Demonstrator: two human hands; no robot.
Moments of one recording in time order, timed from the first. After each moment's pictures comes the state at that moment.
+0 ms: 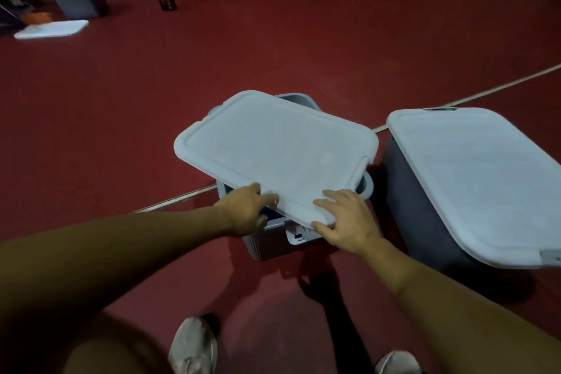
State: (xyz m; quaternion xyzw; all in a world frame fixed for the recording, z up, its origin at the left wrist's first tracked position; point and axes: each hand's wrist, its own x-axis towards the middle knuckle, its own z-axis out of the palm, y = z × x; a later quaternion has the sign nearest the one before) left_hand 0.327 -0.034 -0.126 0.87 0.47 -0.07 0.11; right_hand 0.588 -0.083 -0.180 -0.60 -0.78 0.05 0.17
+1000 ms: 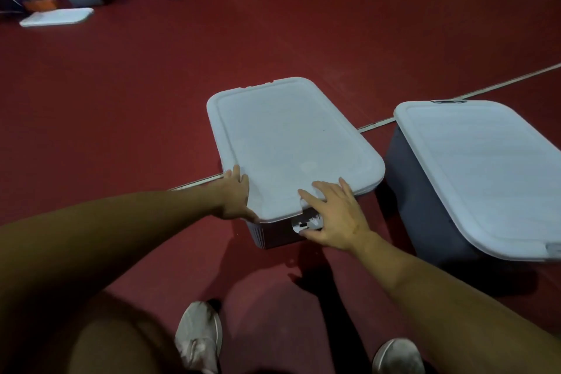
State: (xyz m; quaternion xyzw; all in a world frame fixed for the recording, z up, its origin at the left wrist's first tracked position) left_hand 0.301 -0.027 -0.122 0.80 0.55 -0.21 0.11; right_hand 0.562 -0.084 -0.184 -0.55 -0.83 0.01 0.09
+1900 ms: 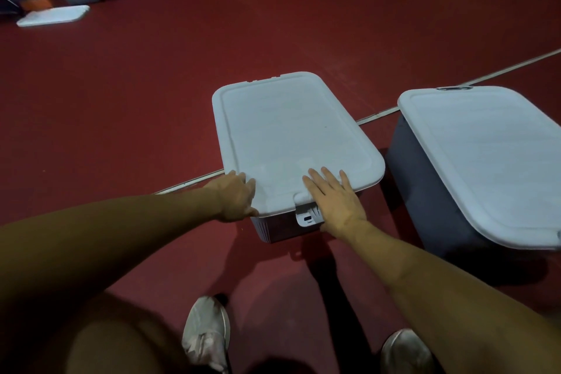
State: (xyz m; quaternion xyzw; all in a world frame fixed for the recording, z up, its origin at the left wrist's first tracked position) left_hand 0.298 -0.030 -0.128 0.85 0.48 -0.22 0.02; right_hand 0.552 -0.068 -0.197 -0.59 -0.80 -0.04 -0.08
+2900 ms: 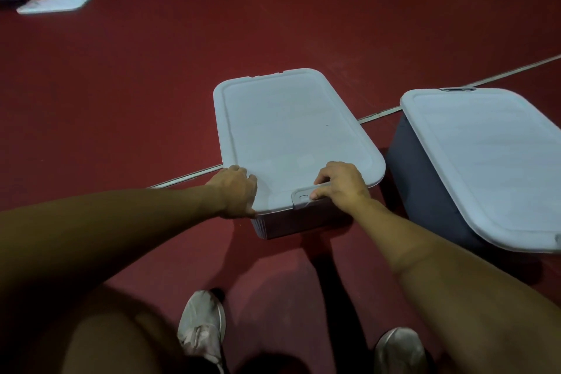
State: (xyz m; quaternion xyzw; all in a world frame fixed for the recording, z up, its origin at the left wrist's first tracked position) left_hand 0.296 -0.028 -0.143 0.85 0.48 -0.20 -0.02; right_hand 0.558 -0.041 -0.162 -0.65 -0.70 0.23 0.19
